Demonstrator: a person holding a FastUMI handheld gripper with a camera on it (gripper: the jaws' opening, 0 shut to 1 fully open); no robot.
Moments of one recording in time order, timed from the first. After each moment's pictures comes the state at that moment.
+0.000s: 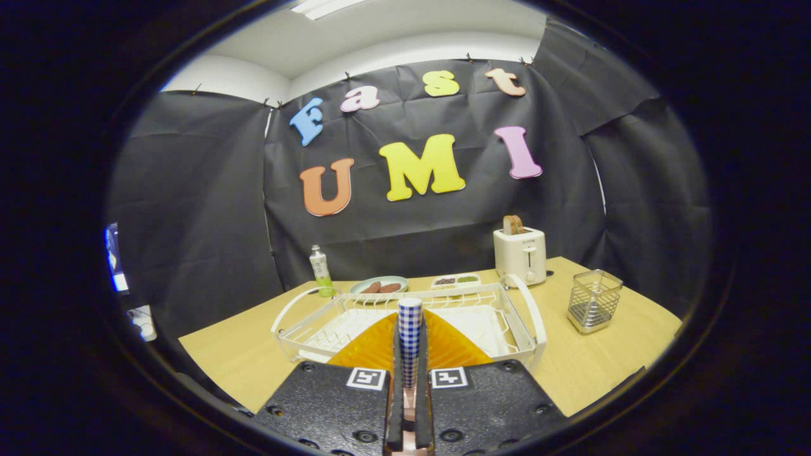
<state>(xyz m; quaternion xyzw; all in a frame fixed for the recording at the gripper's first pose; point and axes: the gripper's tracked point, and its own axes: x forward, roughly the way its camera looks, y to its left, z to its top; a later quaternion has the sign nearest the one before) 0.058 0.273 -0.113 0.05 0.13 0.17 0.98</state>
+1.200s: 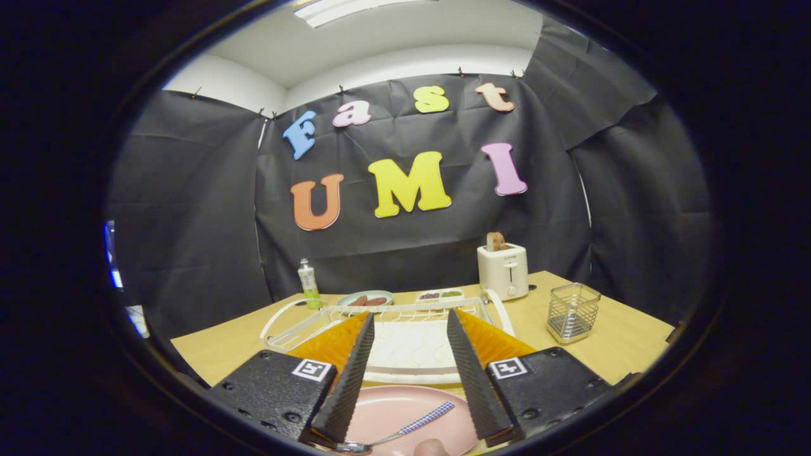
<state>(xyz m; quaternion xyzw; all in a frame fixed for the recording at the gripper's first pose) 0.053 0.232 -0.091 0.06 0.08 0.13 0.99</state>
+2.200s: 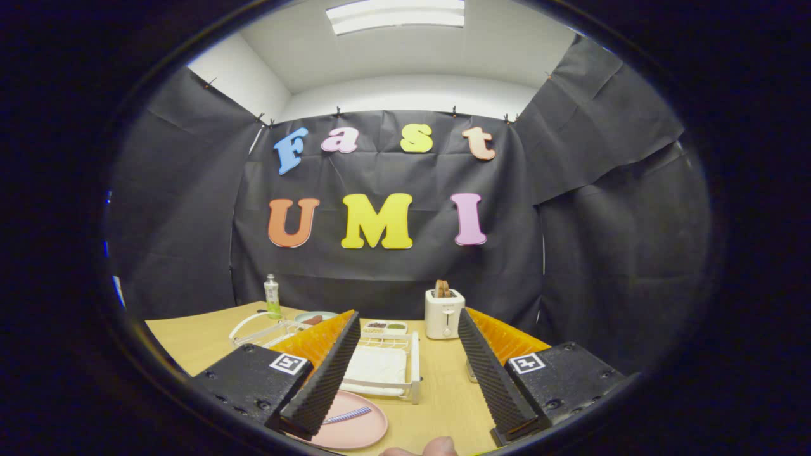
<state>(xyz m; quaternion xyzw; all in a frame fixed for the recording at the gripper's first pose) -0.001 0.129 -0.016 0.00 0.02 0.06 1.00</state>
